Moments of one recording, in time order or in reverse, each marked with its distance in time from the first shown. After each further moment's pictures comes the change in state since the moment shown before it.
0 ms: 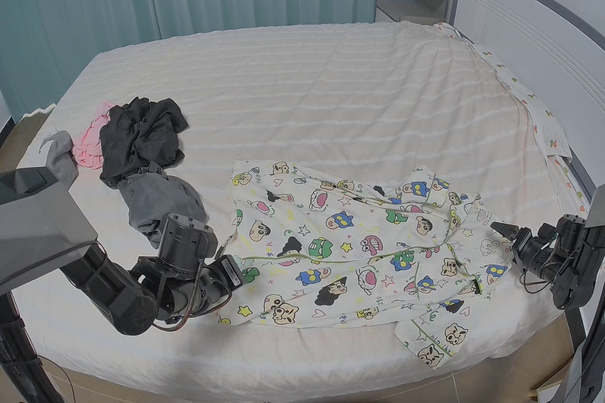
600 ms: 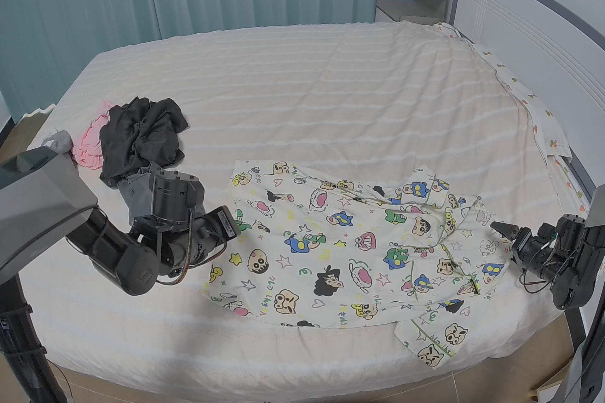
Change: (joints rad) left arm 0.109 0.051 -0.201 -0.061 -0.005 0.234; right arm 0.001 0.000 -0.002 0.000 0.000 -0.001
